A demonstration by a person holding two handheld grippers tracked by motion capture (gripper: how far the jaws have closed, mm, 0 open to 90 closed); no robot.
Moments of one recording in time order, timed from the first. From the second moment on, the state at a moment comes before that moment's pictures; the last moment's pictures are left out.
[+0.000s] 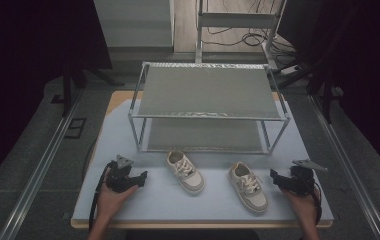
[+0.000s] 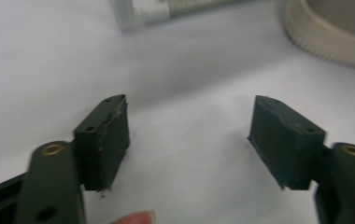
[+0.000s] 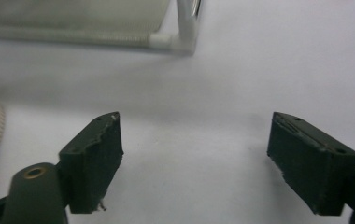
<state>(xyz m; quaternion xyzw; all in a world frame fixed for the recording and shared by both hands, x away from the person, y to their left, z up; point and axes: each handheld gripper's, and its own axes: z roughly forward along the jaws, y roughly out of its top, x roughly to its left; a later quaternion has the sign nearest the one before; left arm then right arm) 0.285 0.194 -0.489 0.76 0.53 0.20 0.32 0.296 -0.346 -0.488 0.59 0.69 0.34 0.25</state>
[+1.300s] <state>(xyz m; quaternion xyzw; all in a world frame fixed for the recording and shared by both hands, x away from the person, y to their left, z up) 0.263 0.195 -0.470 0.76 0.49 0.14 0.39 0.244 -0.121 -0.458 0.32 0.82 0.45 0.11</state>
